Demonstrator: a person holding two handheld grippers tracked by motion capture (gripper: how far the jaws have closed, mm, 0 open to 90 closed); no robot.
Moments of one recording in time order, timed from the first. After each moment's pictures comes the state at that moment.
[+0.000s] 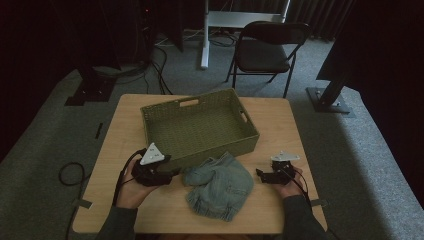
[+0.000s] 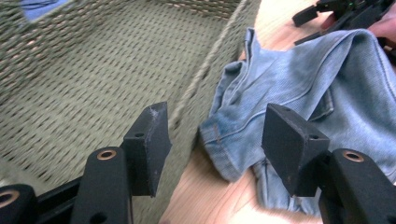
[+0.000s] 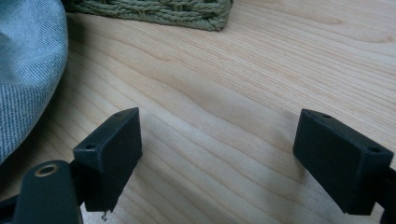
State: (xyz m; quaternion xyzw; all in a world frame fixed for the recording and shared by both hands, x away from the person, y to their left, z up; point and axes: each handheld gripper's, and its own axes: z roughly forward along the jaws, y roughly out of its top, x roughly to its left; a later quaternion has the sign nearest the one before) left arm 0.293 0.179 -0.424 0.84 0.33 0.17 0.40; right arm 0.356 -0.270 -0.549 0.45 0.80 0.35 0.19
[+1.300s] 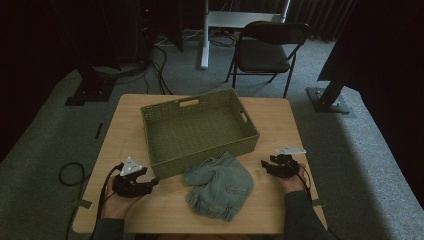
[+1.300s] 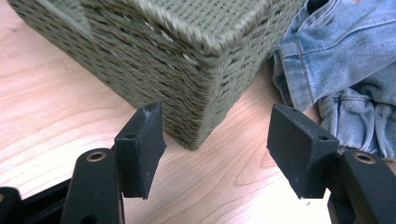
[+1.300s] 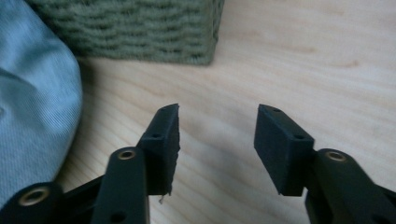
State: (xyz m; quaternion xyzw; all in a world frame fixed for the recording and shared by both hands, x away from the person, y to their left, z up) left arm 0.281 0.230 -0.481 0.80 0.43 0.17 0.37; right arm 0.363 -0.277 -0.521 0.47 0.78 0.37 0.18
